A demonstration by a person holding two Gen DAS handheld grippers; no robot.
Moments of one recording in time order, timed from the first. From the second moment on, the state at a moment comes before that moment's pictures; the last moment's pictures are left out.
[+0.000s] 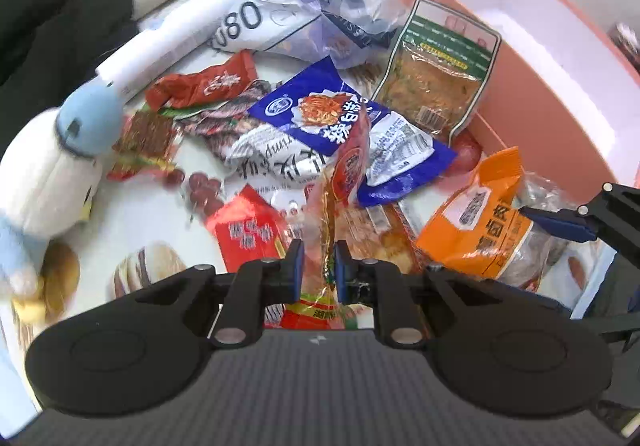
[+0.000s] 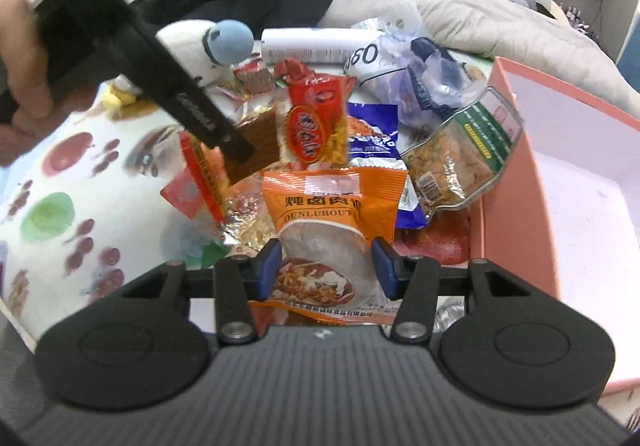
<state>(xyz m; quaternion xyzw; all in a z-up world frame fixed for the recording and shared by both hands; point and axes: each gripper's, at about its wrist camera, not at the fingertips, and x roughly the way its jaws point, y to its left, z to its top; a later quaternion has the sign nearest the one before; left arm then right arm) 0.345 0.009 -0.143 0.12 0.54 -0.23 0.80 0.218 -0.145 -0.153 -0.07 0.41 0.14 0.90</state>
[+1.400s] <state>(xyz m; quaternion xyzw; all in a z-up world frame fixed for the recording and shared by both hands) 0.122 0.005 -0.066 -0.11 0.44 -0.08 0.89 0.075 -0.210 -0.072 0.02 0.33 0.11 0.94</state>
